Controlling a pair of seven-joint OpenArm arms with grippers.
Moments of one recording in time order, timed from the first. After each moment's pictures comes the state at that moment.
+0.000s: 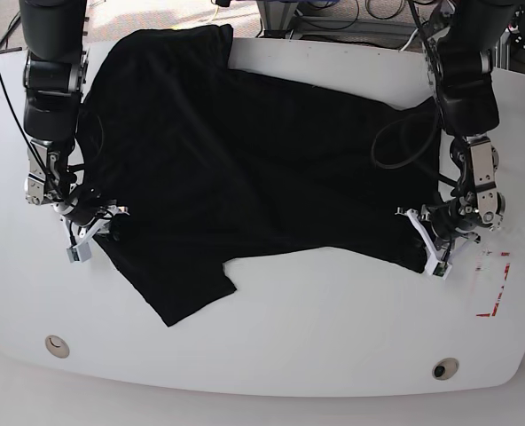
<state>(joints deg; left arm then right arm) -21.1 -14.8 -12.2 59.6 -2.2 -35.4 38.9 24.7 26.1 3.3 34.2 26.3 38.2 -24.3</state>
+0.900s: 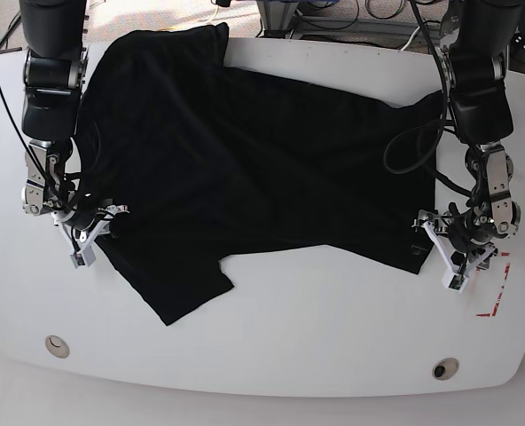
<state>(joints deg) -23.7 -17.8 -11.9 59.6 -1.9 -35.3 38.4 23.9 26.3 3.5 43.7 23.6 37.1 -34.1</state>
